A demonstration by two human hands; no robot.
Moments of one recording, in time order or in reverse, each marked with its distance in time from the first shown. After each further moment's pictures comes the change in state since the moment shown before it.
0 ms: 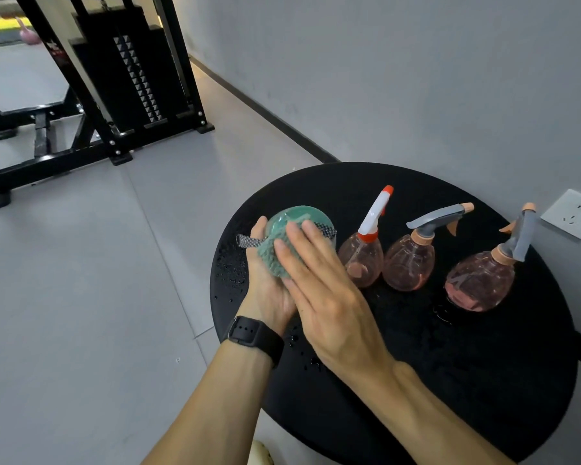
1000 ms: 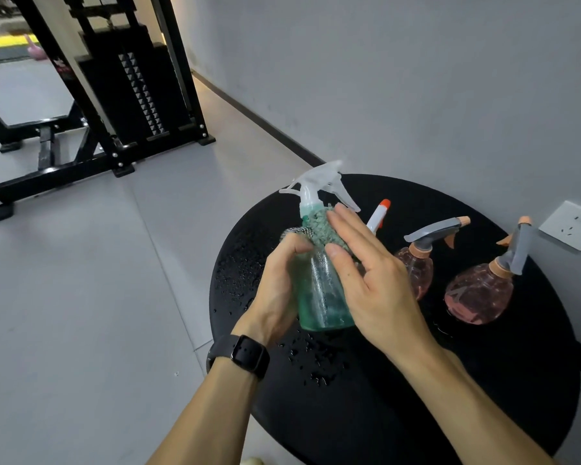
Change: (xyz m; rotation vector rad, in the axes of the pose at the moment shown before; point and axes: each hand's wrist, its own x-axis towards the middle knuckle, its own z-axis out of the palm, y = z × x) left_hand -0.011 0.010 0.006 0.527 -0.348 0.046; right_hand 0.030 0.010 -0.053 0.238 -0.017 0.447
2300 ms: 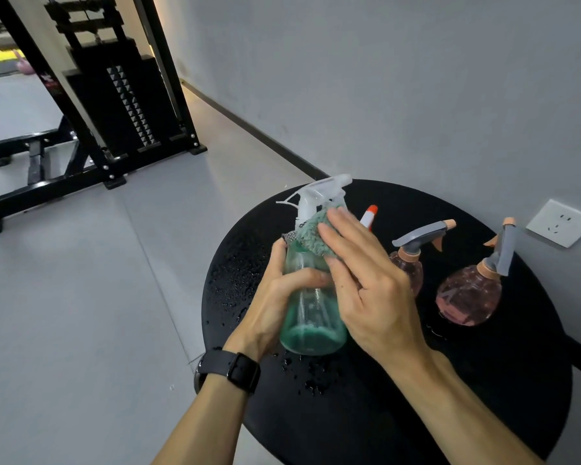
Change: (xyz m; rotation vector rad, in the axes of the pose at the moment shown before) left_hand 0.000 -0.007 -0.002 0.175 0.060 0.039; right_hand 0.003 0.014 0.001 -0.157 0.258 -0.388
